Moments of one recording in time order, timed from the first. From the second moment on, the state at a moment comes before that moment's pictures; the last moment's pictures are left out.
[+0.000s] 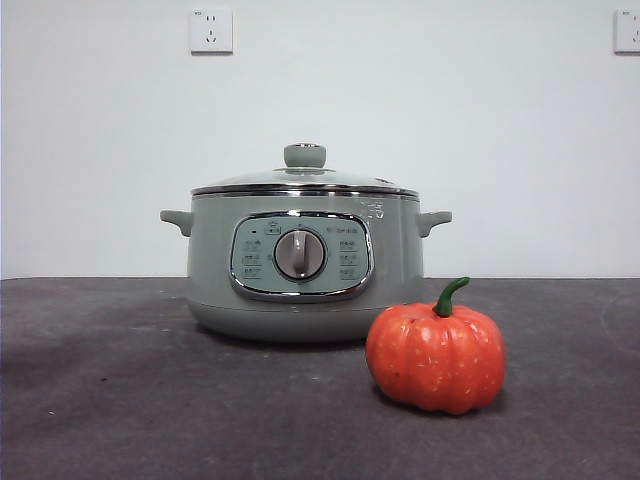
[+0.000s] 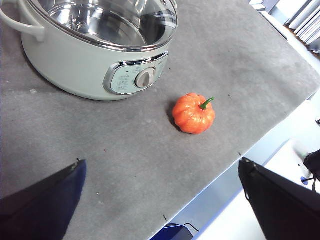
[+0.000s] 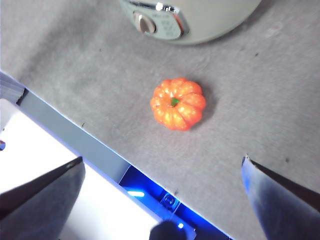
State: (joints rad) left arm -0.06 0.65 0.87 -0.96 0.68 0.09; right arm 0.28 0.91 1.10 -1.16 -0.44 -0.10
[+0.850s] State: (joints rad) left arm -0.06 0.65 0.87 -0.96 0.68 0.09; right arm 0.62 1.46 1.10 -0.84 -0.16 -0.04
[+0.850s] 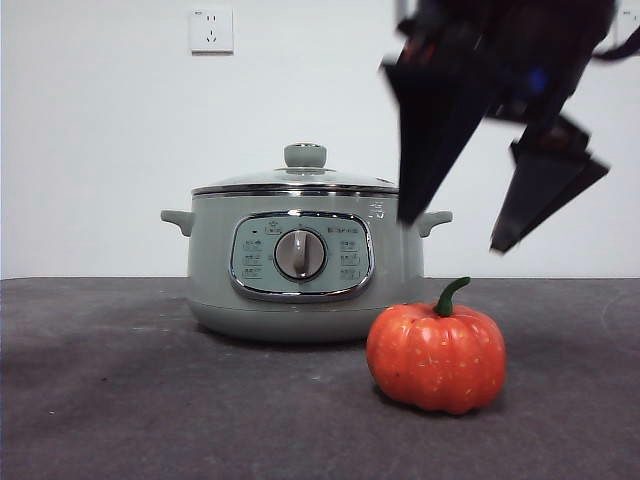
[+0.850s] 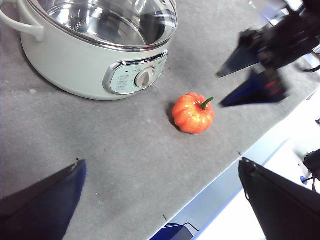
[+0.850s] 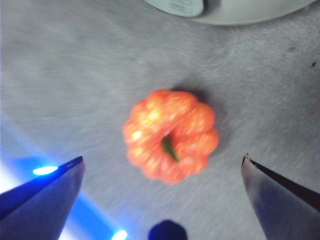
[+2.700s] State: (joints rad) left arm -0.25 0.94 1.08 -0.76 0.51 0.05; right arm 0.67 1.03 1.10 -0.92 0.03 0.02
